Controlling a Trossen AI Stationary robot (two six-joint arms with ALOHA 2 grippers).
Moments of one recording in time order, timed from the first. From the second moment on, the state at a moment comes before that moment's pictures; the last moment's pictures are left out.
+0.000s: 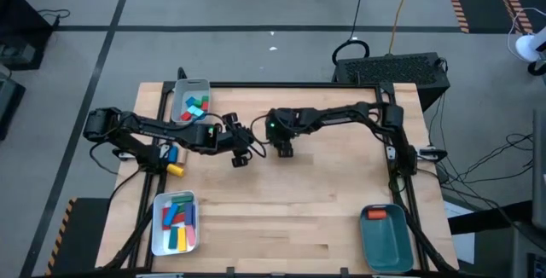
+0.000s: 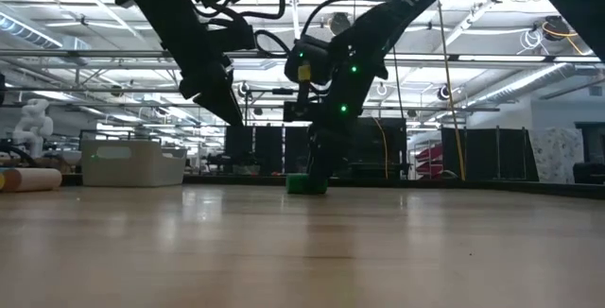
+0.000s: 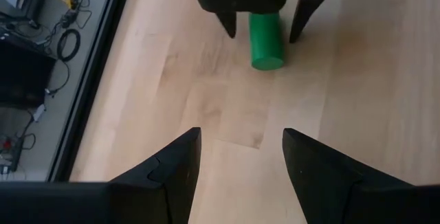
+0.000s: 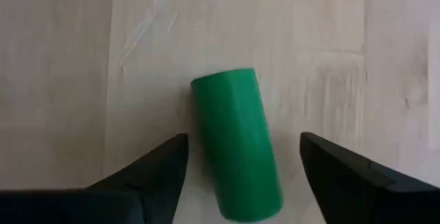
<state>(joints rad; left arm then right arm) 0.02 1.45 0.87 -0.38 -0.45 0.06 -0.24 2.09 1.40 -0.43 0.06 -0.31</state>
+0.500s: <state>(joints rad) 0.04 1.45 0.87 -0.37 -0.45 0.06 -0.24 2.06 1.40 -0.48 0.09 -0.19</state>
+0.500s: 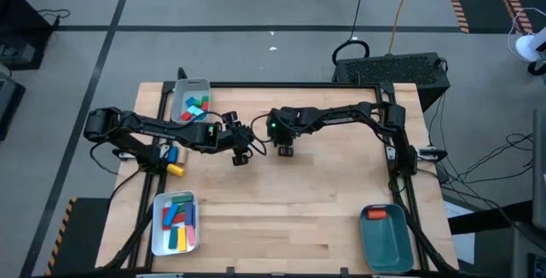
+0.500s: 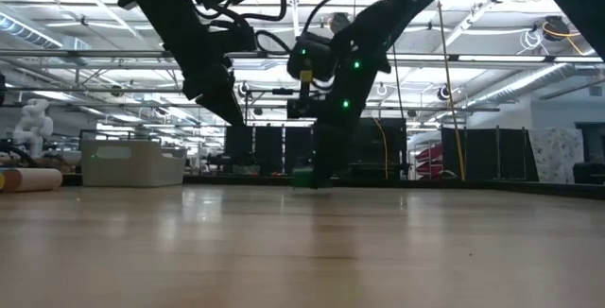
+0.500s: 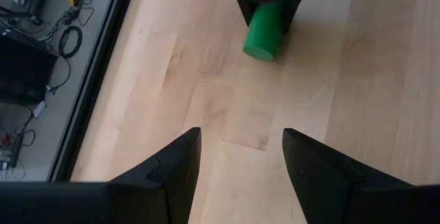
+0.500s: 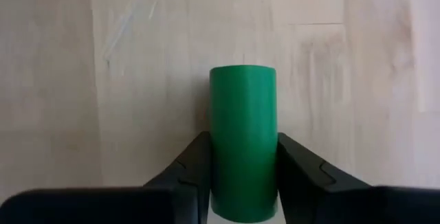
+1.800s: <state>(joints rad) 0.04 1.45 0.87 -0.02 -0.46 0.05 0.34 1.61 1.40 -1.22 0.08 0.31</state>
